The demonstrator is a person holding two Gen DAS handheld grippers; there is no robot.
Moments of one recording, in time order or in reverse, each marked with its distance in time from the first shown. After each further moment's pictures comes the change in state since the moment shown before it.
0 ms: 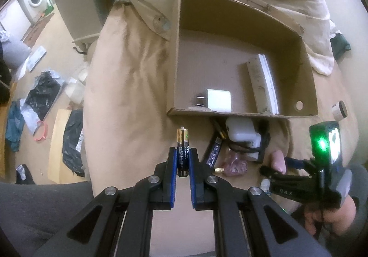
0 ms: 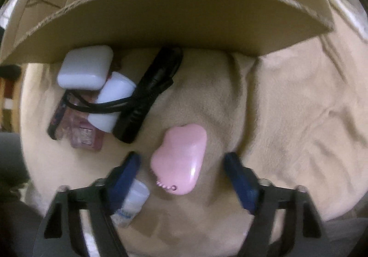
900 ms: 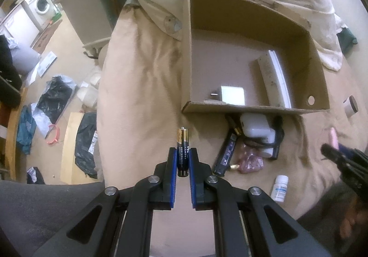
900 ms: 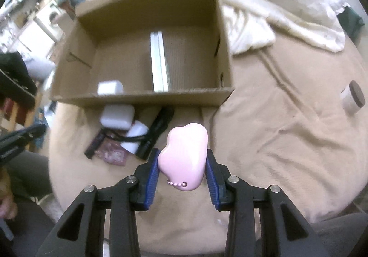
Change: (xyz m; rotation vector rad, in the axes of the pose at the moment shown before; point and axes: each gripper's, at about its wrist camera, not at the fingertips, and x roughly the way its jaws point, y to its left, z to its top) left arm -0.002 0.002 -0.008 0.024 -0.027 0.082; right arm -0.104 -0.020 -0.051 0.066 -0.346 0.081
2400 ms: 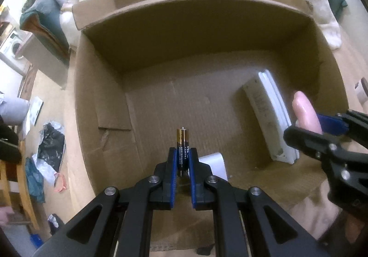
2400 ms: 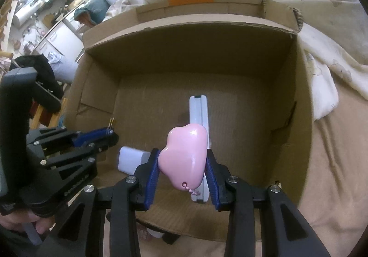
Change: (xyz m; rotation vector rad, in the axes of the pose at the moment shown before) left arm 0.083 -0.082 0.104 0.251 0.018 0.039; right arm 0.080 0.017 0.137 -0.094 -0.018 0.201
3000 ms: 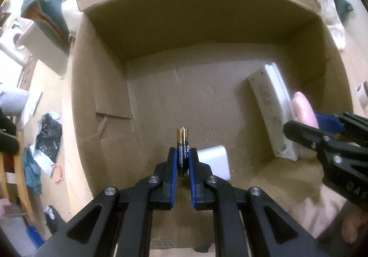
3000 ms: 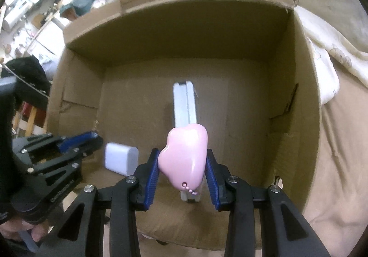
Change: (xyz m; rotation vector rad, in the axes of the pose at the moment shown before) left arm 0.011 0.001 0.005 -0.037 0.030 -0.013; right arm 0.015 -0.008 -0.003 0.044 0.040 -0.016
